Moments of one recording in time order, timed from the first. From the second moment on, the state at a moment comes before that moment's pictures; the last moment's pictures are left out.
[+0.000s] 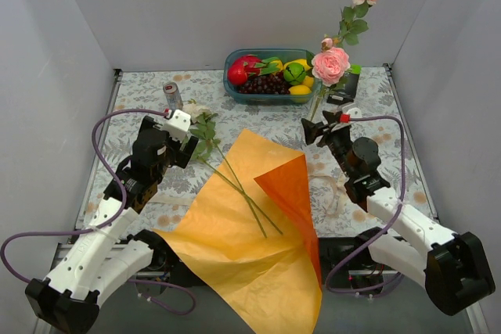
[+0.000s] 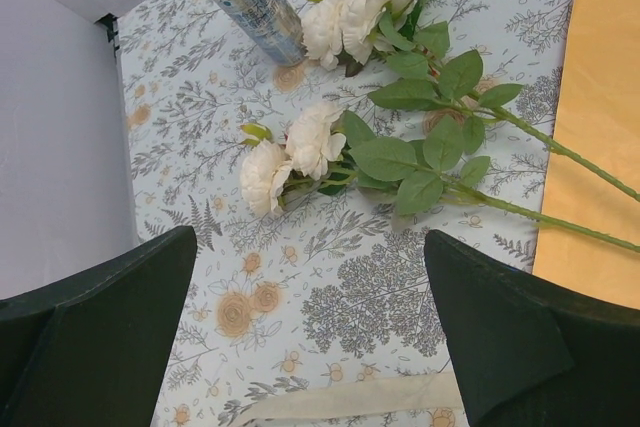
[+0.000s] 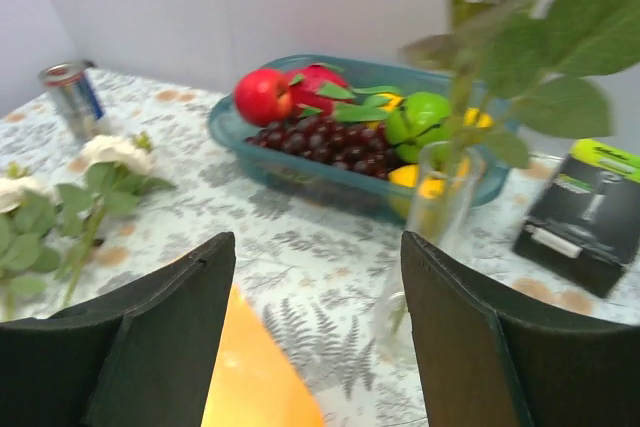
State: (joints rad) left arm -0.43 0.79 0.80 -0.42 -0.34 0.30; right arm 0.43 1.00 0.46 0.70 0.00 0.05
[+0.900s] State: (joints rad) left arm -0.43 0.71 0.84 -0.47 -0.33 0.27; right arm 0.86 1.76 1.05 0.16 -0.38 0.02
